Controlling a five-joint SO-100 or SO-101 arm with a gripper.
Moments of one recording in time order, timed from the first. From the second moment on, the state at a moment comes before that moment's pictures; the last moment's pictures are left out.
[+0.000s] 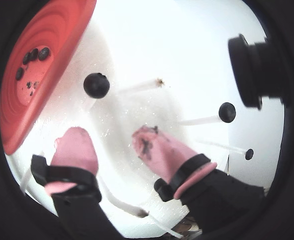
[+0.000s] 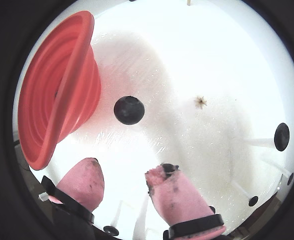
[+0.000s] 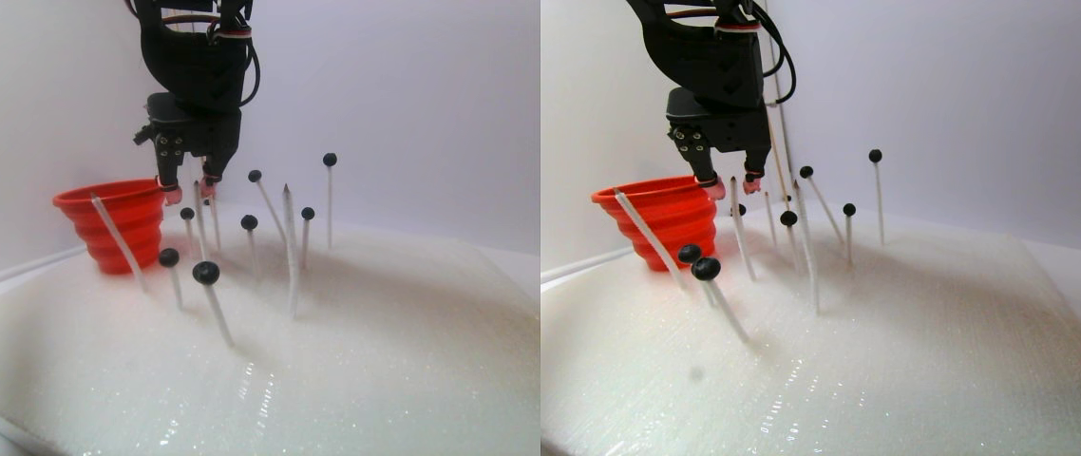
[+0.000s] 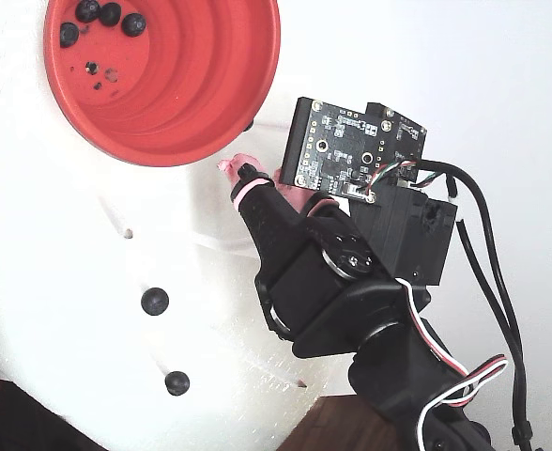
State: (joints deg) arm -4.3 86.3 126.0 -19.0 -108.4
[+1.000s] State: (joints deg) arm -4.3 75.0 117.1 -23.8 -108.0
